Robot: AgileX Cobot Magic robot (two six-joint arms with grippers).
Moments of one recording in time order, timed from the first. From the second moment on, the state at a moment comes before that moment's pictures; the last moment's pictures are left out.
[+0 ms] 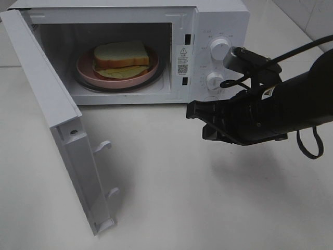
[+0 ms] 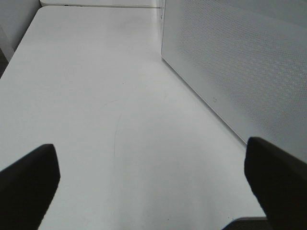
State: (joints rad) left arm 0.03 0.00 -0.52 -0.07 1.08 0.02; right arm 0.56 1.49 -0.68 0.46 0.11 0.09
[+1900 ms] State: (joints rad) left arm 0.03 0.00 -0.52 -0.07 1.08 0.02; right arm 0.56 1.48 -0.99 -0.06 0.83 -1.09
